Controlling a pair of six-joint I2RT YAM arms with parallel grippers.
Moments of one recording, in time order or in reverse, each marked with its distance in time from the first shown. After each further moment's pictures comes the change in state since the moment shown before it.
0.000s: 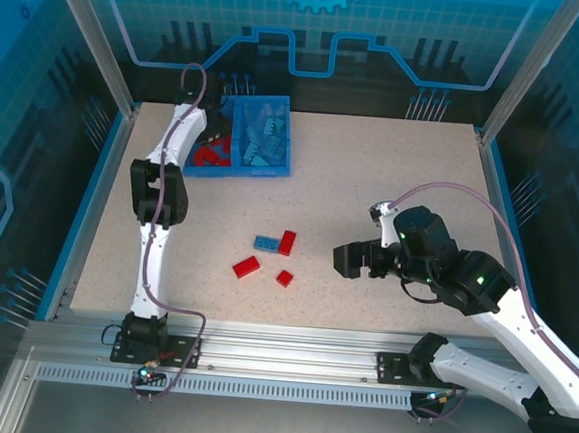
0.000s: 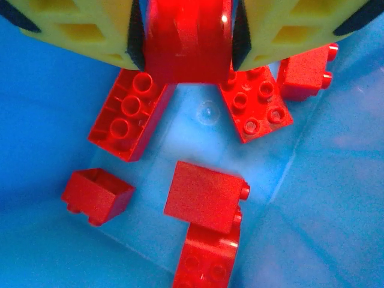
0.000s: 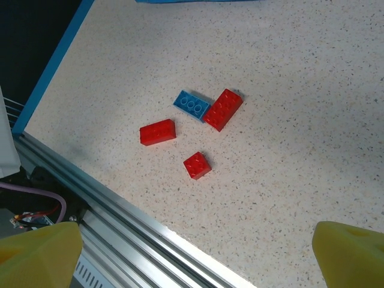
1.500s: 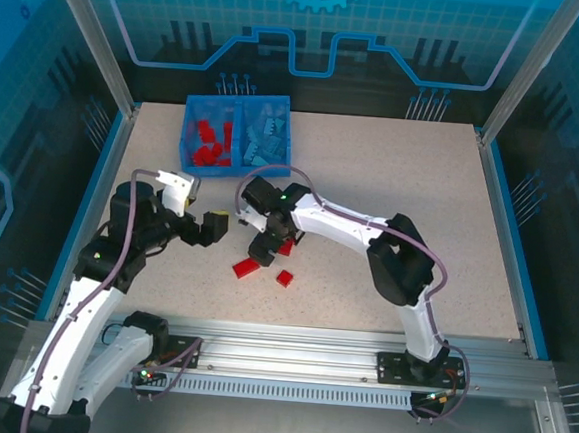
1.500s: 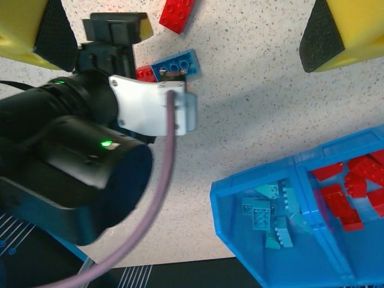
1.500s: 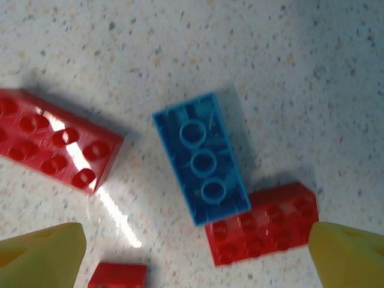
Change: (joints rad) left arm -0.113 -1.778 -1.604 0.467 0.509 0.625; right arm 0.130 1.244 0.602 0.042 0.082 -0.681
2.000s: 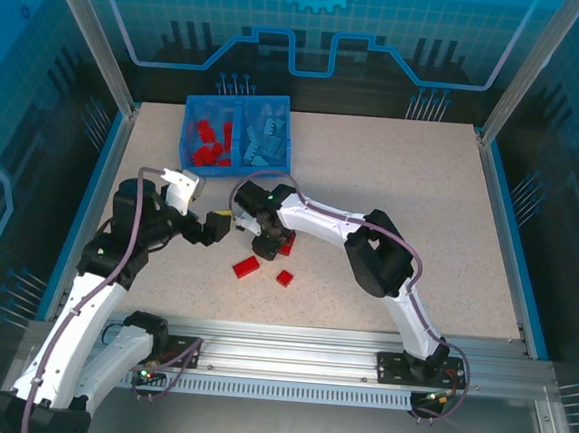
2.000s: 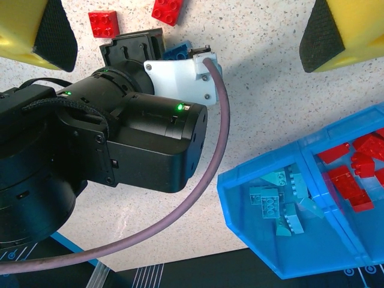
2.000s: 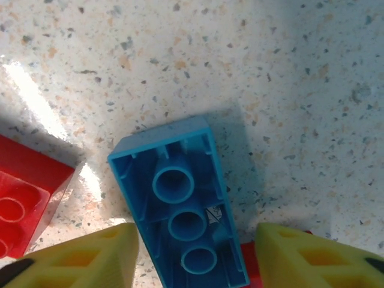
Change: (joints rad) left arm 0.000 0.029 -0.002 0.039 0.030 0.058; right arm 0.000 0.144 0.103 -0.051 0.050 -0.061
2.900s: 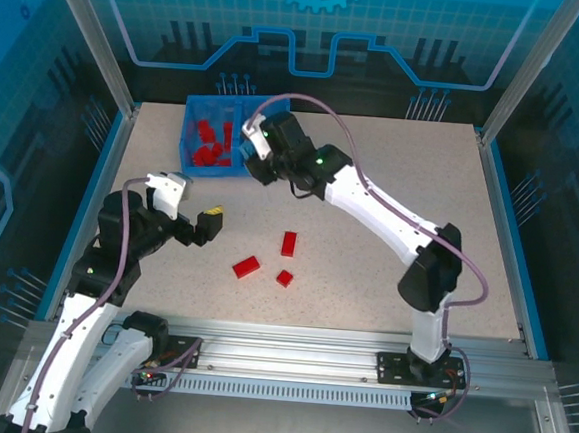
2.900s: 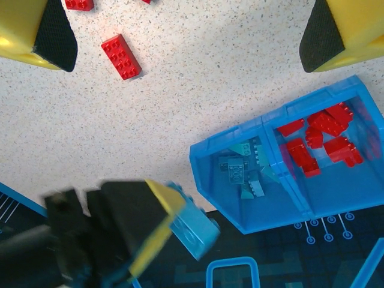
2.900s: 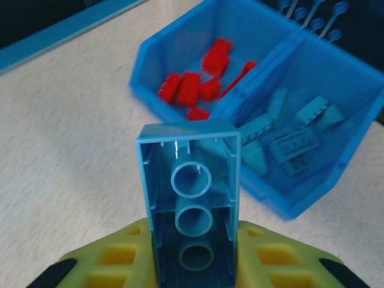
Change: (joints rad) left arm 0.000 -0.122 -0.029 0.040 -0.103 -0.003; right arm -0.100 -0.263 0.180 0.323 0.037 0.209
